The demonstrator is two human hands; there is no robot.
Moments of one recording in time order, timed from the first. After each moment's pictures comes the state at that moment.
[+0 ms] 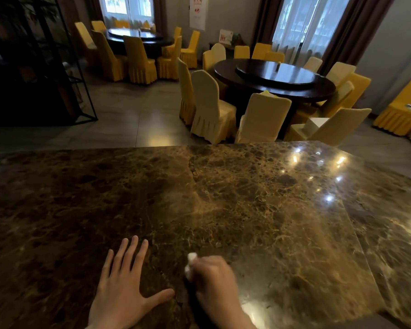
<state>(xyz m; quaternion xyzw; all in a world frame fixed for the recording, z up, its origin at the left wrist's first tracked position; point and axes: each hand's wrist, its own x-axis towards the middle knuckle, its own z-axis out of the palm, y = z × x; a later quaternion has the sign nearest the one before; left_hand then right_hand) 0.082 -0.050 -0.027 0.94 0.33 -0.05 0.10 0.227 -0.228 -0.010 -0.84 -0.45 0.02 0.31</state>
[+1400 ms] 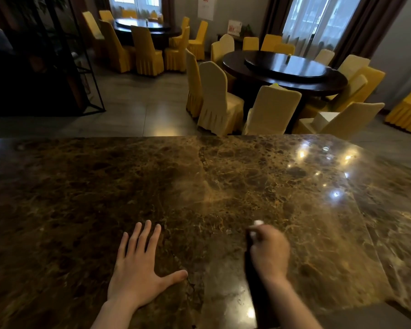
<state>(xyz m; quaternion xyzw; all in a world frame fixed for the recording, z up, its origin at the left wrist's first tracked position) 0.079 -0.049 -0.042 0.94 0.32 0.02 0.12 0.292 -0.260 -0.007 -0.93 -0.18 -0.06 0.31</state>
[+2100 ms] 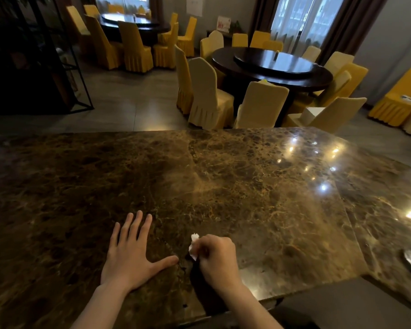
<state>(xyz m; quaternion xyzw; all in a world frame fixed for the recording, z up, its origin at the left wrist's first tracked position) 0.079 -0.048 -0.045 0.94 0.32 0.02 0.10 0.209 -0.236 0.002 -0.85 -0.35 0.11 0.38</state>
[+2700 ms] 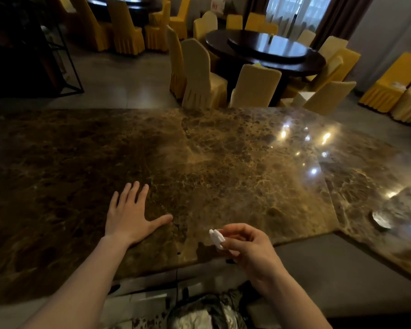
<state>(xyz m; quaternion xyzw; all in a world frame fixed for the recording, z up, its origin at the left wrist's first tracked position) 0.074 -0.066 -0.015 0.94 0.33 -0.02 0.10 0.180 -0.350 0.043 -0.64 -0.03 0.39 0.66</state>
